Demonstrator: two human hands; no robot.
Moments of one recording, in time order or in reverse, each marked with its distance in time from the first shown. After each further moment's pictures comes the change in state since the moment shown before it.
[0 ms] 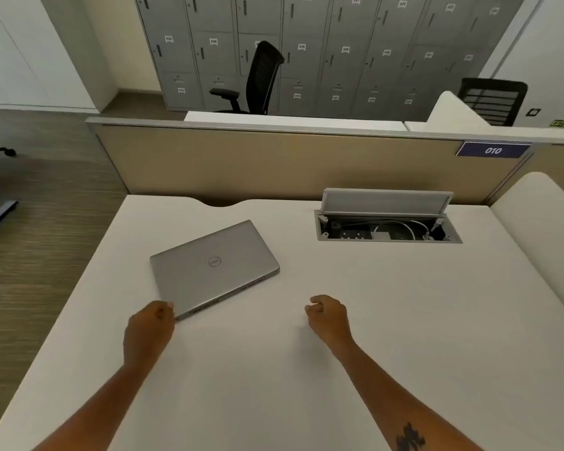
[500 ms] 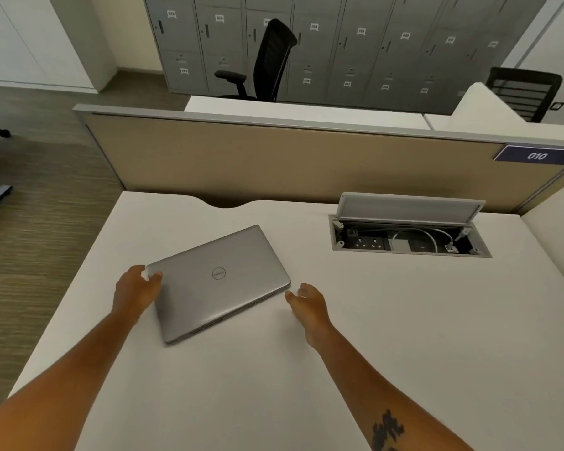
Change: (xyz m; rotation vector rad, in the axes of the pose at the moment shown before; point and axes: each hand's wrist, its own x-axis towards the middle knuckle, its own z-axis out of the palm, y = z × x) left_hand 0.148 0.021 -0.004 -0.094 -0.131 -0.174; right_hand 0.072 -0.068 0.059 0.360 -0.177 0.278
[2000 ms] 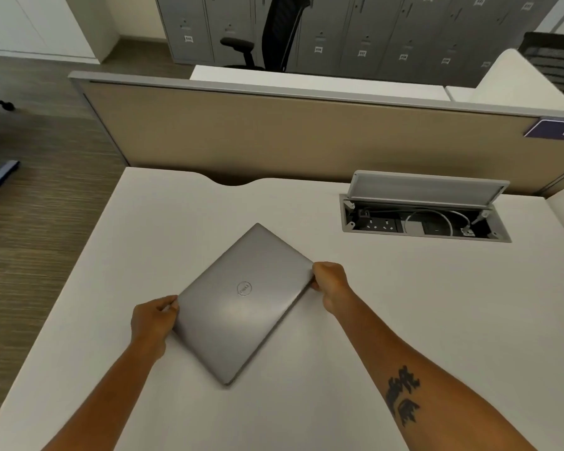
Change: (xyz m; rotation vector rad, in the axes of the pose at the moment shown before) left_hand -0.056 -0.073 0.056 -0.405 0.022 -0.198; right_hand 0.055 -0.003 -0.017 0.147 0.063 0.089
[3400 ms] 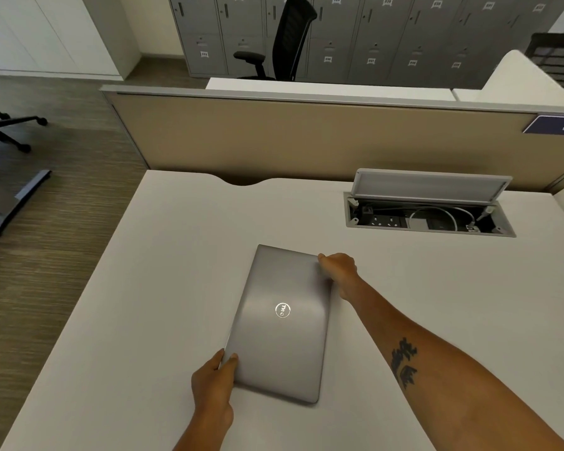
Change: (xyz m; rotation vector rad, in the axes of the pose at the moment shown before) left_hand -0.188 -0.045 0.043 -0.422 -0.021 -0.339; right_hand -0.021 -0.010 -0.027 -0.496 0.032 -0.136
